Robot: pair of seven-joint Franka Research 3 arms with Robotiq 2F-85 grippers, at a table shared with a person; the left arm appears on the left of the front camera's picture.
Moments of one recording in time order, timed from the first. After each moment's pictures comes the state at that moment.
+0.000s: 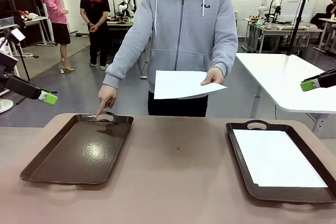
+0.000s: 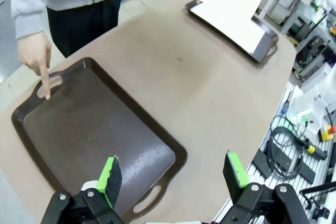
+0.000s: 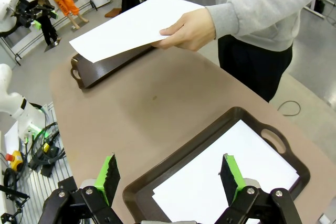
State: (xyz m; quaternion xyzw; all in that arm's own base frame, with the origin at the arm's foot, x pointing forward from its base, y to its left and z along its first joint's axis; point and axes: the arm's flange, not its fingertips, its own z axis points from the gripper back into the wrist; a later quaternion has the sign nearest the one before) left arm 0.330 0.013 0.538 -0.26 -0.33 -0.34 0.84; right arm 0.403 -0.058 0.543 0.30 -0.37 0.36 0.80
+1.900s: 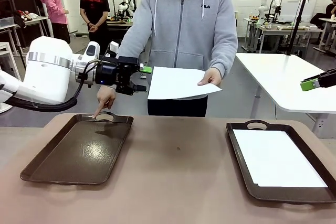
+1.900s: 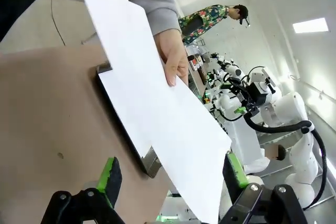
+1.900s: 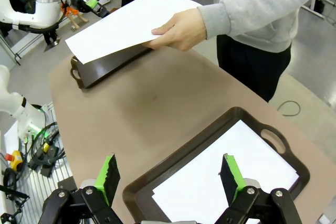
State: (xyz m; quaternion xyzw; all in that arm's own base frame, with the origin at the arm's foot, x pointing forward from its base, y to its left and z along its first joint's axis) left arm 0.529 -0.174 0.457 -0.60 -0.19 -0.12 0.77; right arm 0.403 -0.058 0.544 0.30 -0.37 0.36 0.80
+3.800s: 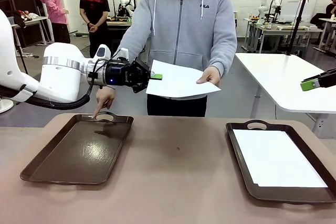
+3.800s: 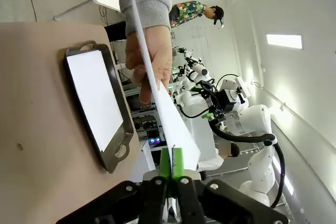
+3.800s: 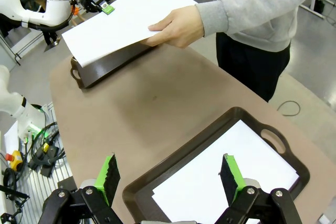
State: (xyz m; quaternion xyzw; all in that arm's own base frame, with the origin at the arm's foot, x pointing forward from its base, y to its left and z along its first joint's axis) left arm 0.552 -0.193 0.448 -0.67 -0.10 -0.08 0.73; right arm 0.403 -0.058 0.544 0.30 -0.37 0.36 0.80
